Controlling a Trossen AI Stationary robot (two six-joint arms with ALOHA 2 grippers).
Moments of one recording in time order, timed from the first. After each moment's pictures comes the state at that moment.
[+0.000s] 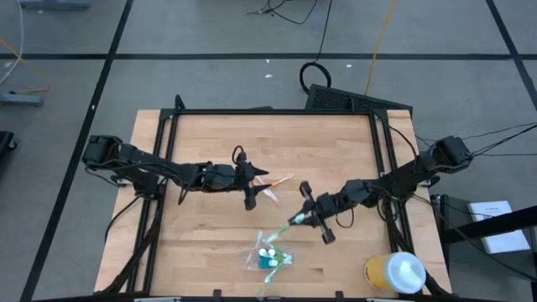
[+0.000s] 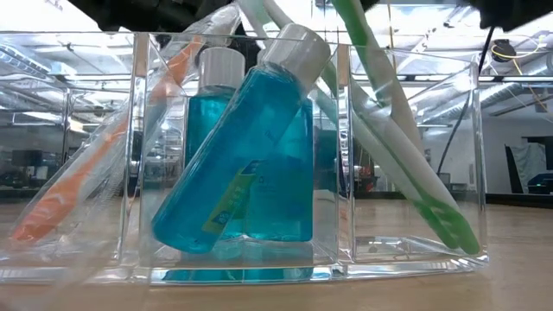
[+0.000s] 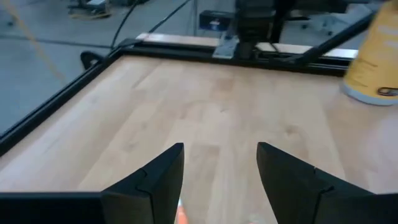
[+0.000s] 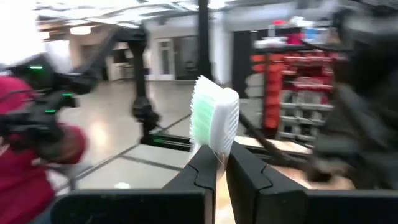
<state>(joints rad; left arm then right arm) -0.13 1.46 0.78 0.34 -0.30 -0.11 0.34 1.43 0.63 0.95 -0.08 0.06</state>
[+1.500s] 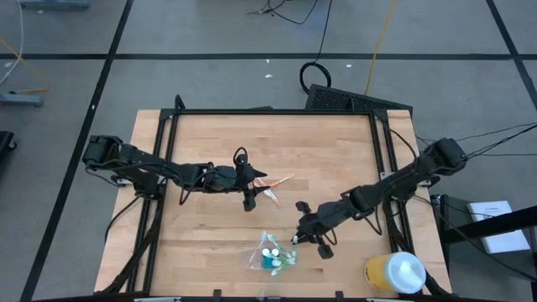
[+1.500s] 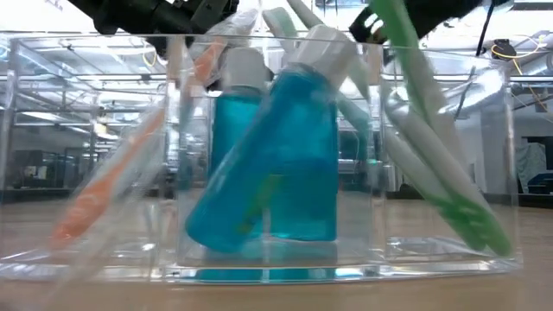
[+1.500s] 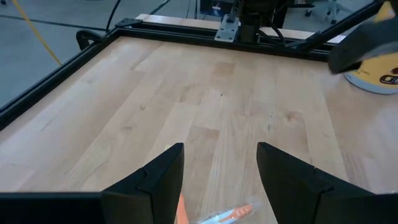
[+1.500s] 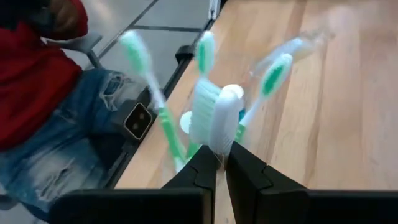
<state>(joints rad) -0.12 1.47 0.78 0.29 -0.29 -0.16 0.42 1.49 0.87 0.13 -0.11 0.21</state>
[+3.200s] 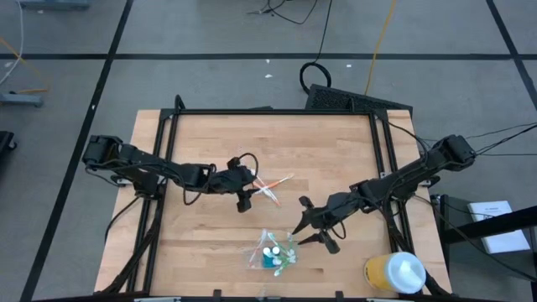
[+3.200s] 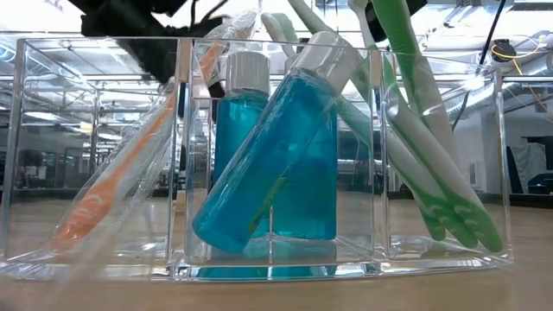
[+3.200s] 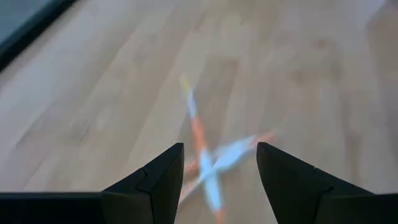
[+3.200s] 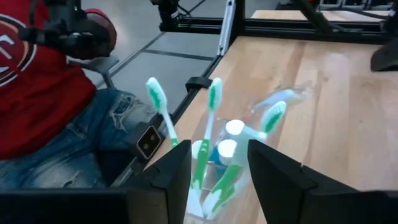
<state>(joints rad) -0.12 1.47 0.78 0.02 -0.30 -0.22 0.40 1.38 0.82 0.19 -0.16 0.14</state>
